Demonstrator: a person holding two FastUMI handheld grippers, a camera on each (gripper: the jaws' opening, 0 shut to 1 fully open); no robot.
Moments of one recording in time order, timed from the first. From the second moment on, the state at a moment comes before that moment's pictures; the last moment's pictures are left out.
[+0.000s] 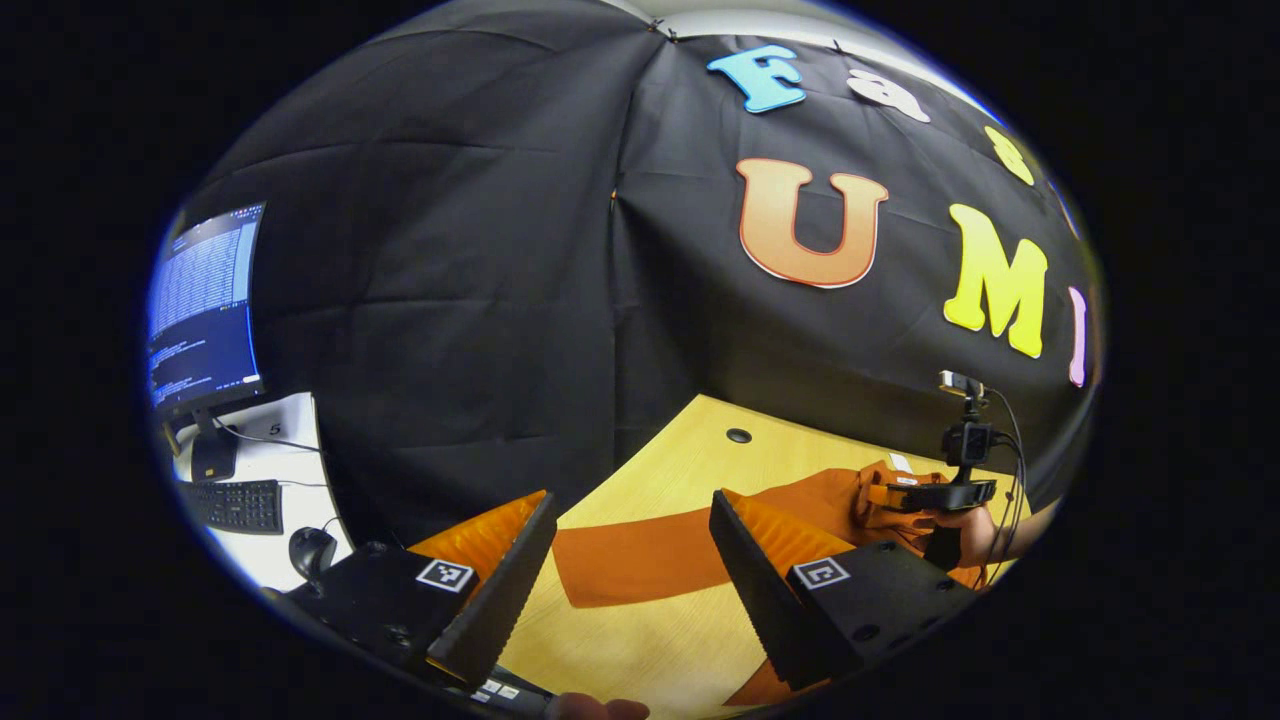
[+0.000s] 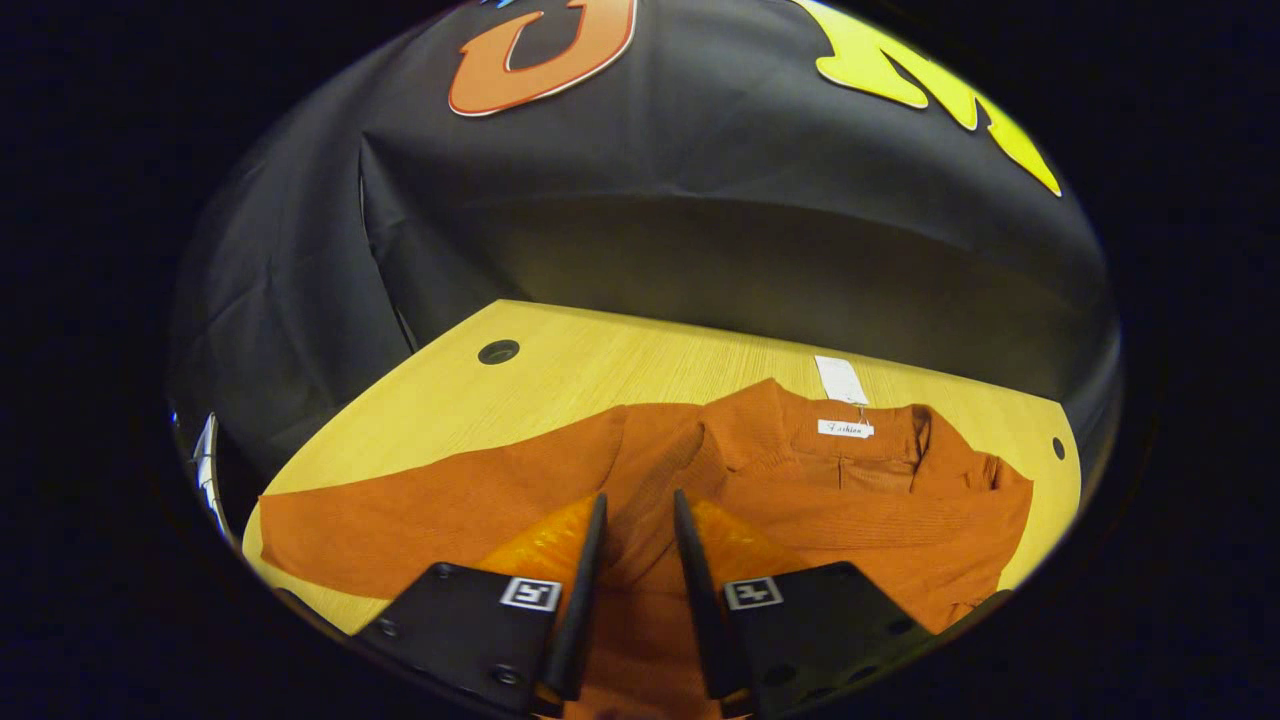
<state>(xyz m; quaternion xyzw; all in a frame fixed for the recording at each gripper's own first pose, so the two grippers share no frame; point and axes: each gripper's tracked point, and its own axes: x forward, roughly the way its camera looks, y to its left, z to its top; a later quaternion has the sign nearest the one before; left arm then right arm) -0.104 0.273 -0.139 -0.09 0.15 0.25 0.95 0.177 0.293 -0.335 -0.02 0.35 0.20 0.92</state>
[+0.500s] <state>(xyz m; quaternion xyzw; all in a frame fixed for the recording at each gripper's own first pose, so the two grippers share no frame) -0.103 0.309 -0.227 -0.14 0.20 0.27 0.93 0.112 0.284 -0.269 -0.03 0.33 0.26 0.91</state>
